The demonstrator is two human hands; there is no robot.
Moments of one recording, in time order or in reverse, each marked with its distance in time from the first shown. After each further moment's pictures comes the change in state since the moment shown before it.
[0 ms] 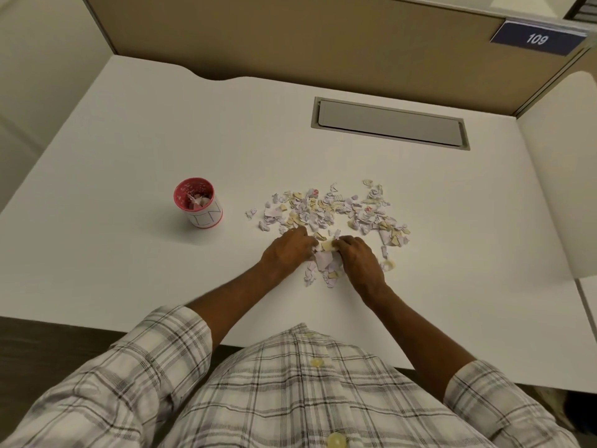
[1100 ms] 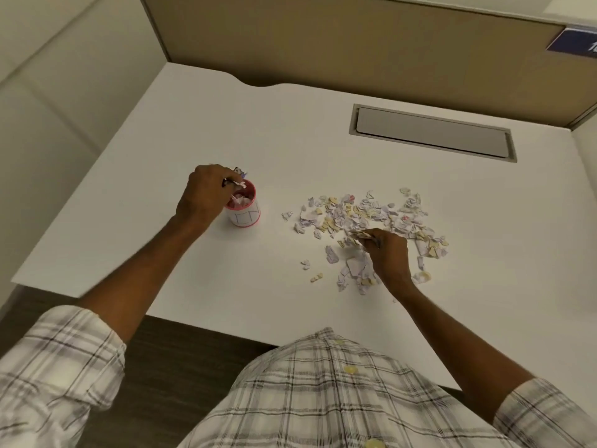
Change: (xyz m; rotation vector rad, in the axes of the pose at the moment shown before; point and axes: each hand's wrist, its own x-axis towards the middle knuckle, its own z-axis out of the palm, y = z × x) left_hand -0.074 -0.129 -0.181 -0.103 0.531 -0.349; right_hand 0.029 -0.026 -0.013 0.504 0.206 0.282
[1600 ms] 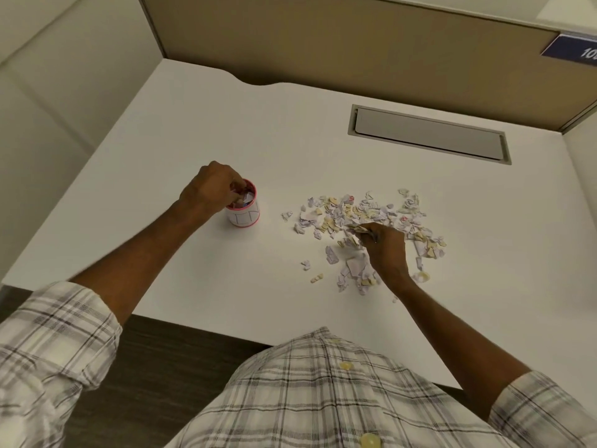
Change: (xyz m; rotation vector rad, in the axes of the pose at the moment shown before) left_hand 0.021 0.001 -0.003 0.225 -0.288 0.026; right_hand 0.006 -0.022 -0.003 -0.015 0.002 -0.018
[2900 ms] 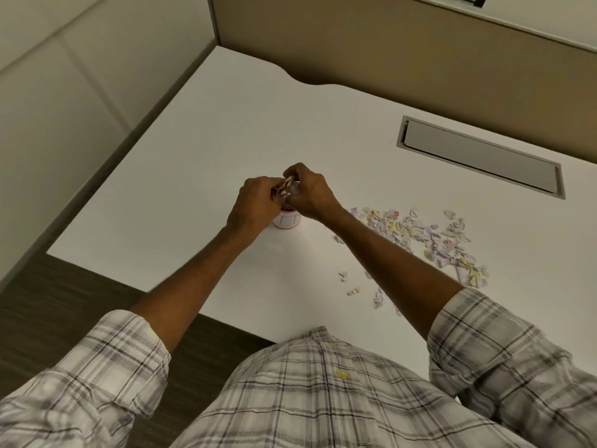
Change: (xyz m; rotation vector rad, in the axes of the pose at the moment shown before) left_hand -0.028 -0.020 0.025 -0.348 0.246 -0.076; right_hand 0.071 -0.225 0.117 0.065 -0.483 -0.210
